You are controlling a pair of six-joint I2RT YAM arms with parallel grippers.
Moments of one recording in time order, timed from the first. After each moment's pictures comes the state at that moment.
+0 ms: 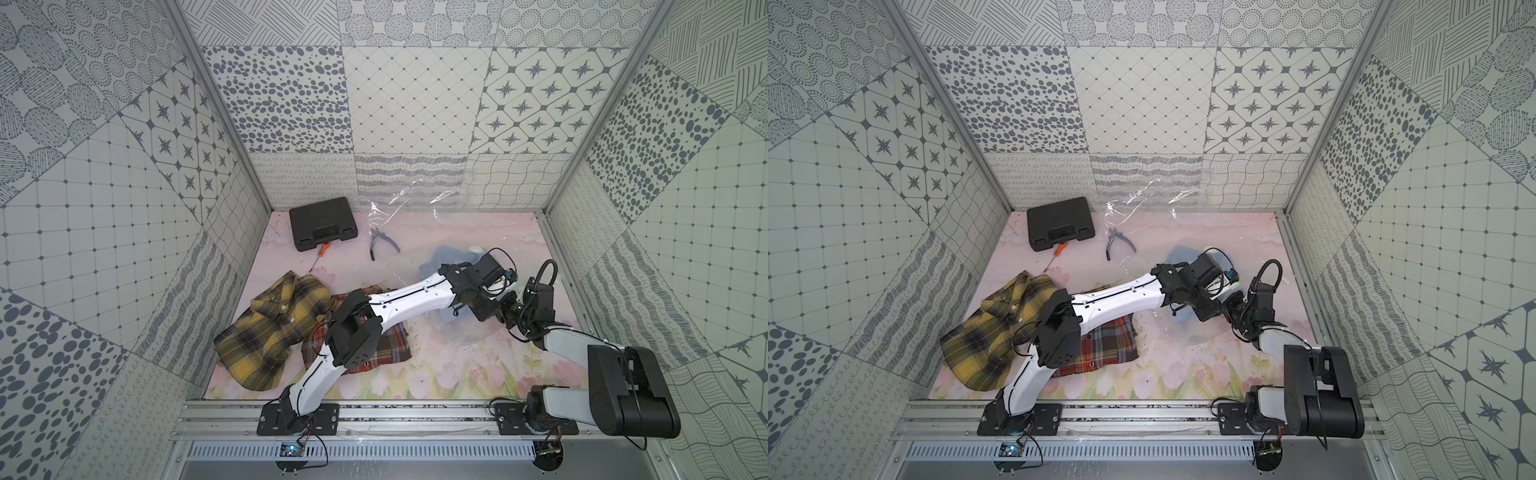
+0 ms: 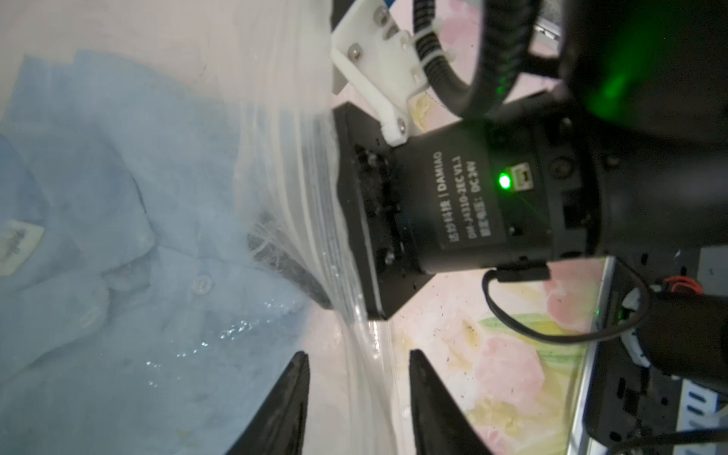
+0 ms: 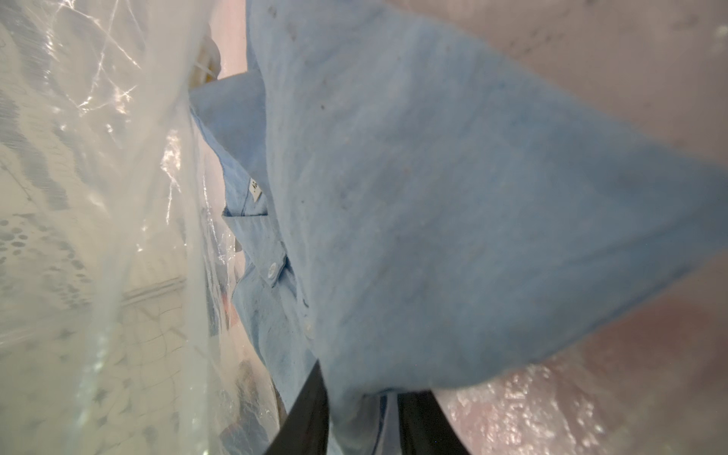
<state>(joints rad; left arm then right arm) -1.10 2.23 2.02 -0.72 0.14 0.03 -0.03 1.32 0.36 0.25 -0.43 1.09</state>
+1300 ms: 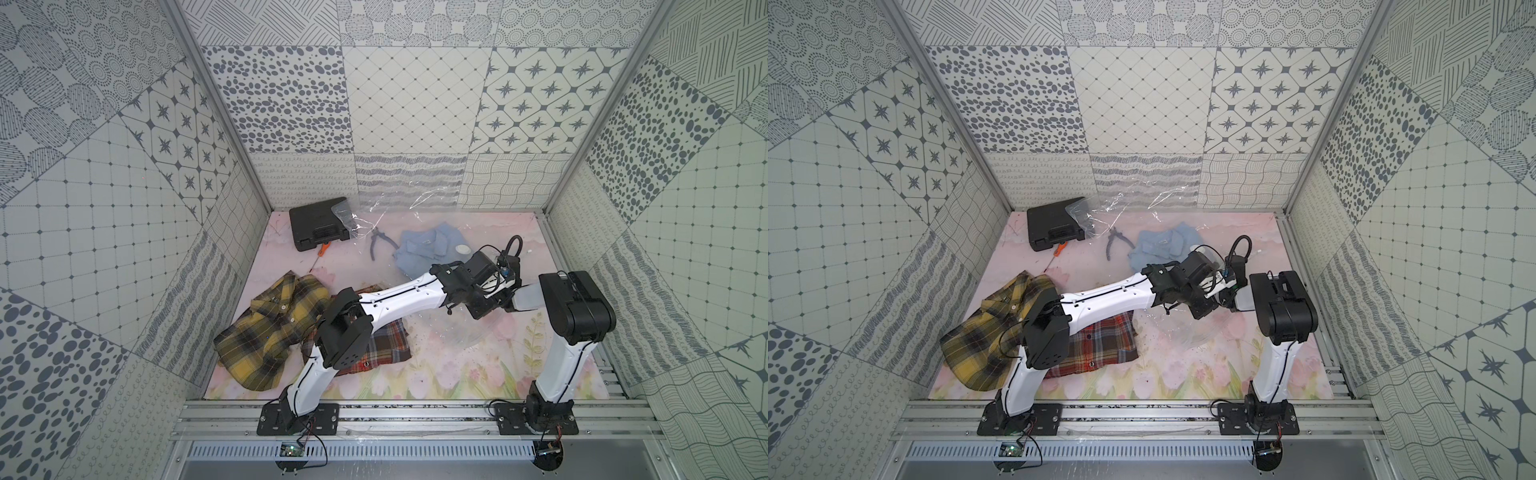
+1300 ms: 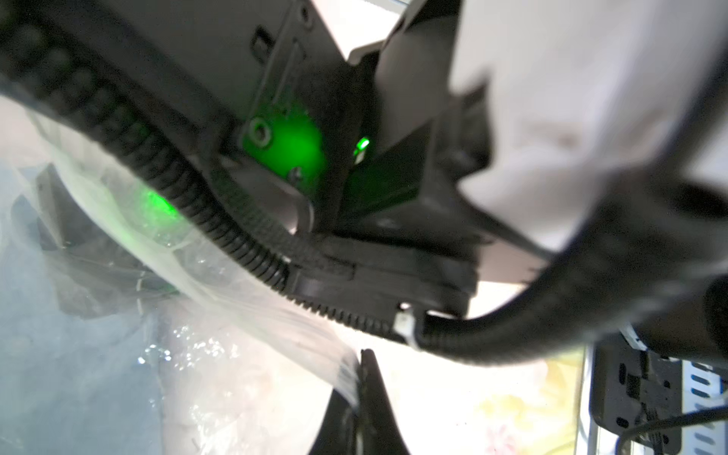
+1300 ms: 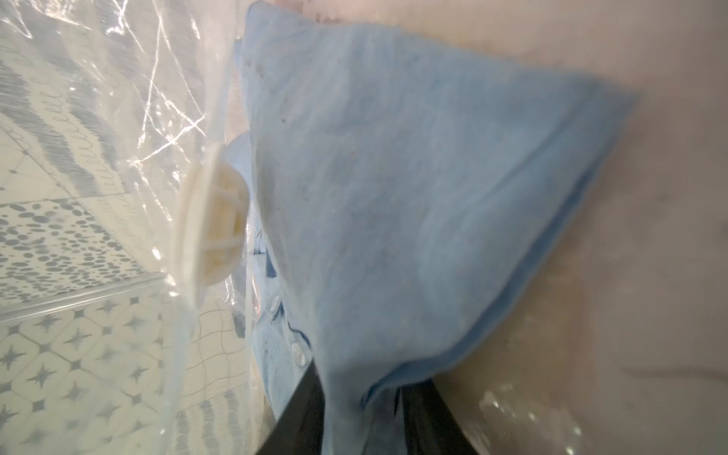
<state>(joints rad) -1.08 2.13 1.86 -0.59 0.20 0.08 0.11 1.88 0.71 0.62 -0.48 1.19</state>
